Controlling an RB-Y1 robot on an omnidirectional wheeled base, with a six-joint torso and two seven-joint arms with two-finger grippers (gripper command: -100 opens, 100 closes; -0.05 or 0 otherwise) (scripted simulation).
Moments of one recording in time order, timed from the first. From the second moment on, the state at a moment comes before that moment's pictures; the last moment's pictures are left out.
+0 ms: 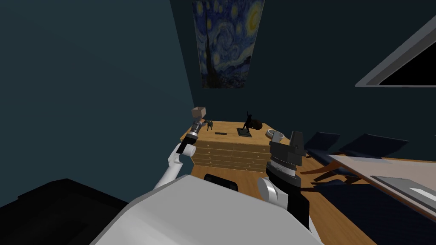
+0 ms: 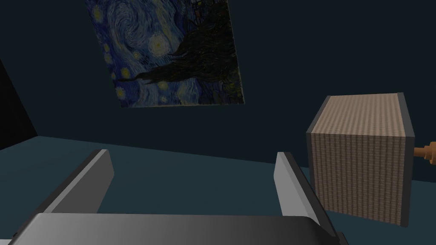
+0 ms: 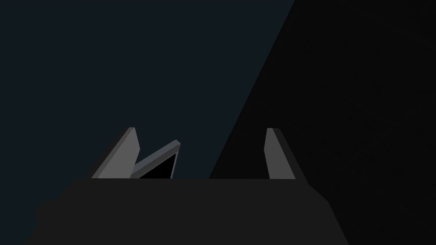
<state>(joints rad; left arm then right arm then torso) 0.14 0.23 0.04 -2.08 0.09 -0.15 -0.14 0.47 0.02 0.07 -2.31 -0.09 -0.59 0.17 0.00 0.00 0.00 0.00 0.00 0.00</state>
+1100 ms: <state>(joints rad) -0.13 0.29 0.06 -1.93 0.09 0.14 -0.11 0.47 0.02 0.07 -2.31 -0.09 -0.59 0.17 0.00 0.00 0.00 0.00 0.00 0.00</state>
